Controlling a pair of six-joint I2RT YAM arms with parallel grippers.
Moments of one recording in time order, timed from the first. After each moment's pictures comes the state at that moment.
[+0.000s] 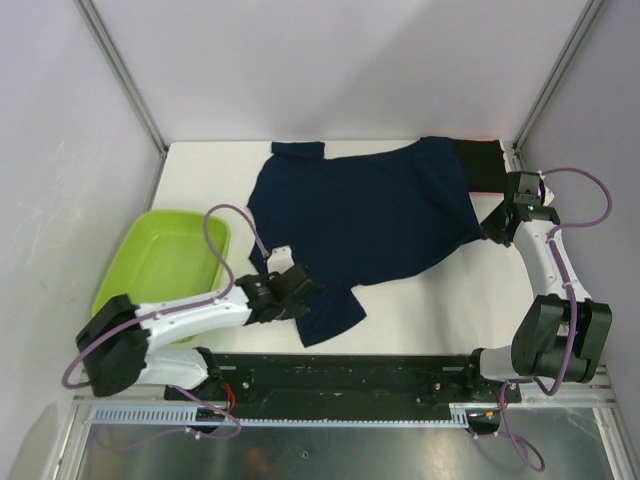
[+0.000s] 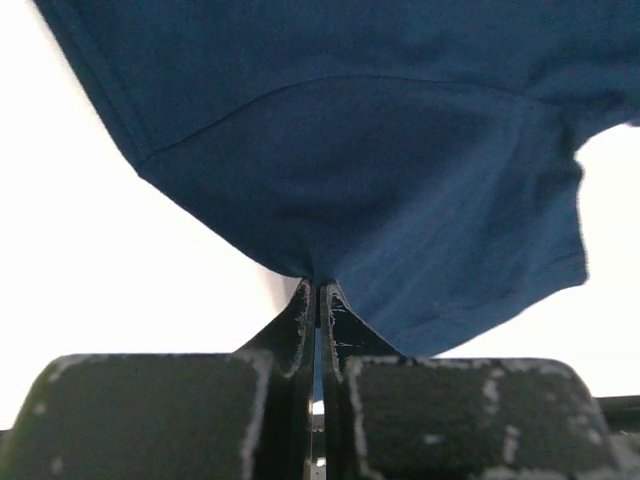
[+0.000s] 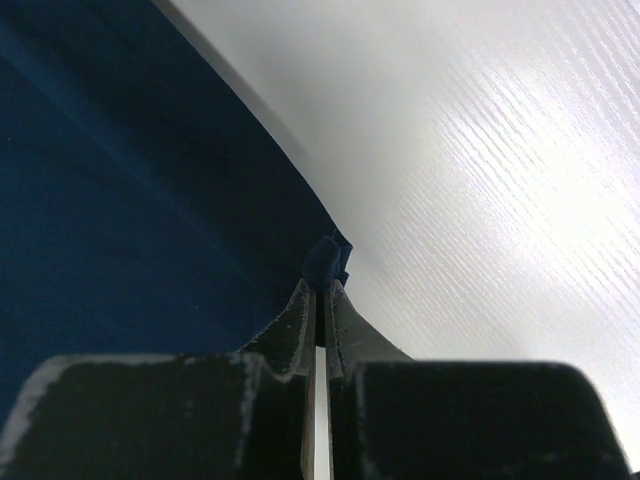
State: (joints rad) left arm -0.98 1.32 0.71 -0.54 -0.36 -1.09; right arm -0.16 1.38 1.10 -0.64 0.14 0.60
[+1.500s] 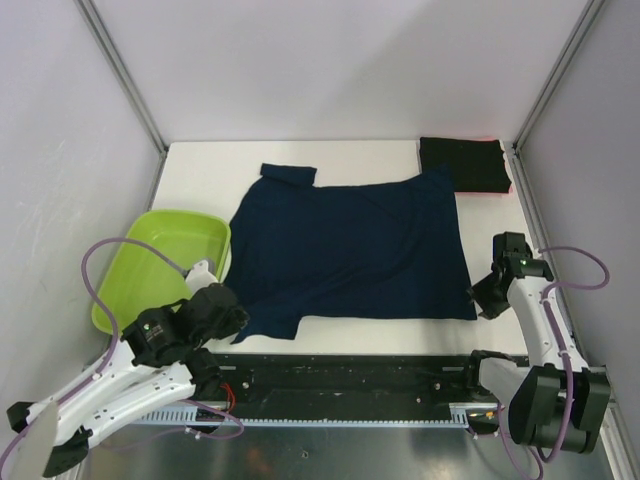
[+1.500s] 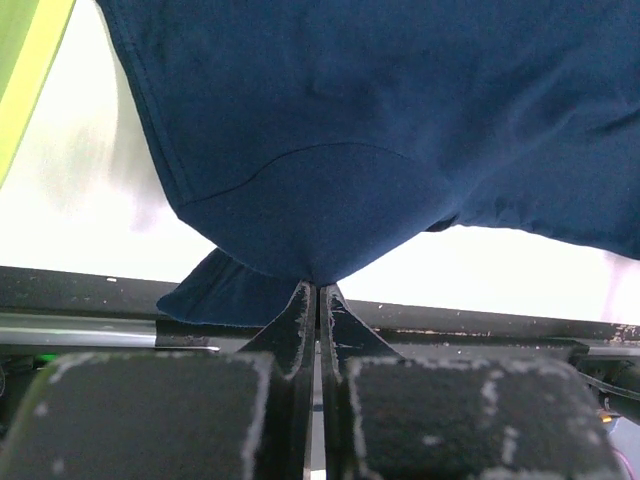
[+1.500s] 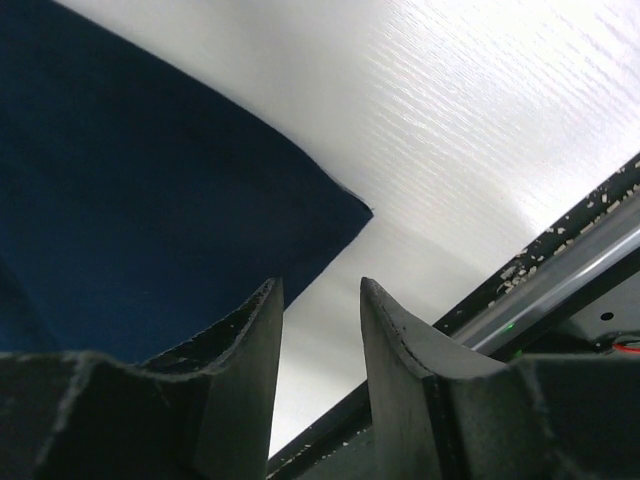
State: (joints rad) left arm -0.89 0.51 0.69 -1.12 -0.41 -1.16; right arm -0.13 1.02 0.72 -0.98 0.15 0.87
